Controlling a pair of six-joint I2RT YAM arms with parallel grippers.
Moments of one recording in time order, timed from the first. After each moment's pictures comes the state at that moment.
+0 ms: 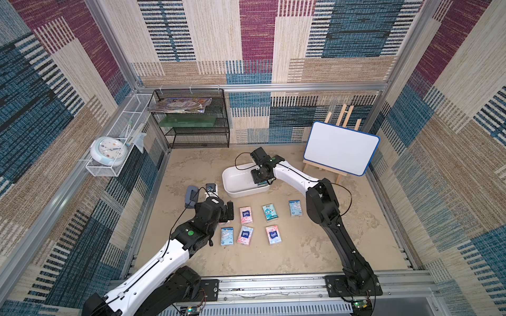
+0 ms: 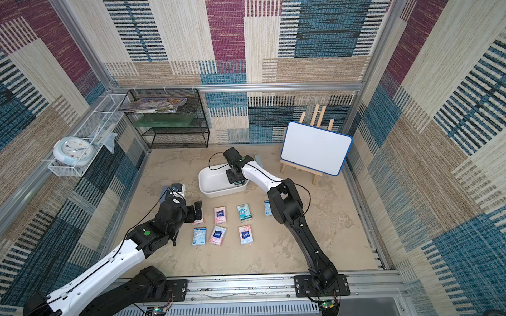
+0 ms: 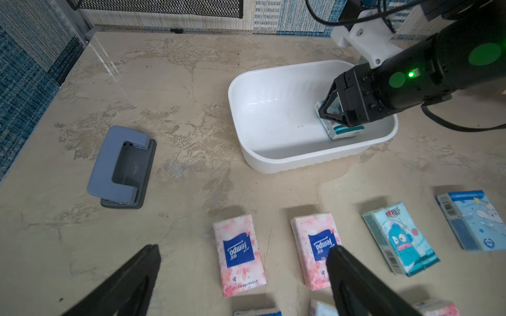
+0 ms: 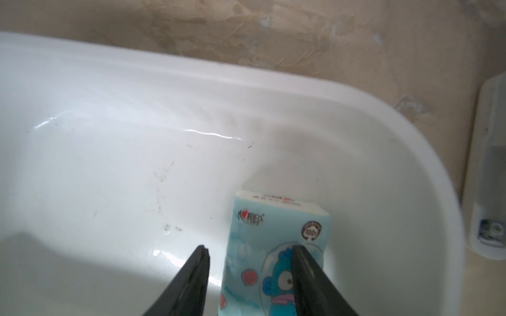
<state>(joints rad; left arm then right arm) -0.56 0.88 0.63 -0.40 -0.42 -0.37 0.68 2.49 2.22 -0.78 0.05 0.24</state>
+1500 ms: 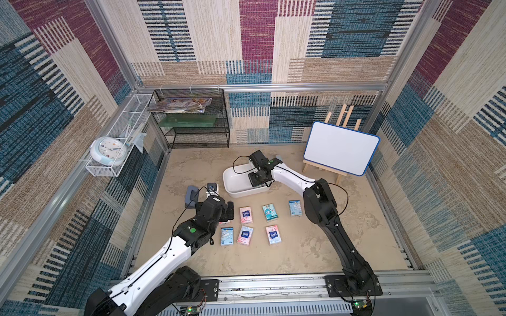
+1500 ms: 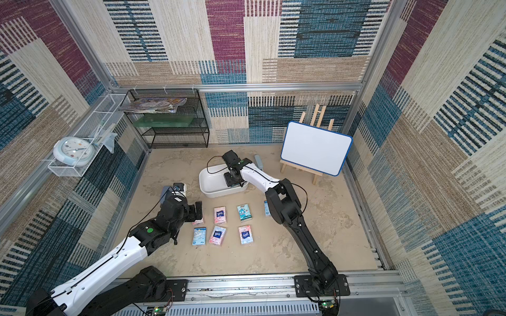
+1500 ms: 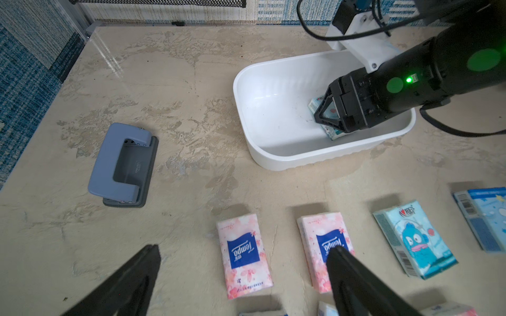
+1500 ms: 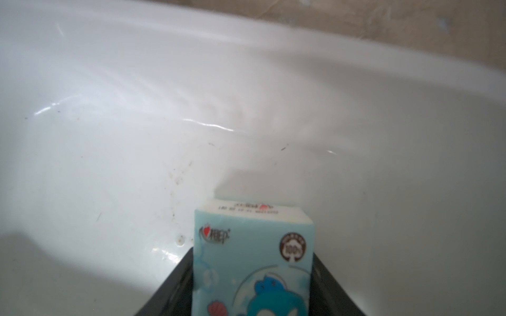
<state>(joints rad) -0.55 0.92 0.63 -0.39 -0.42 -0.36 0.69 2.51 2.21 -0.75 0.05 0.20</state>
